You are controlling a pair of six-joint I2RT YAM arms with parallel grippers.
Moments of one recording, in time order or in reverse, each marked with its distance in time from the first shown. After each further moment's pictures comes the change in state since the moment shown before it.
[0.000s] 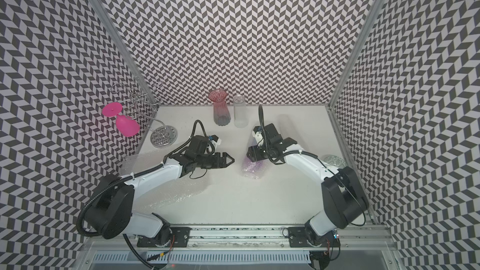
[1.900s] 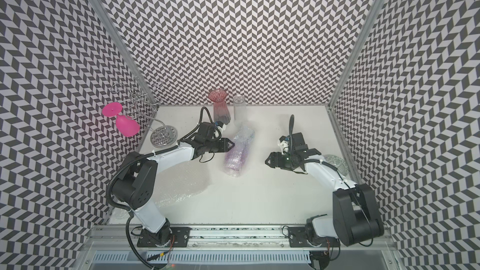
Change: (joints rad) left arm 0.046 0.289 0.247 0.060 -0.092 0.099; right arm -0.281 -0.164 -0.270 -0.003 -0.220 0.045
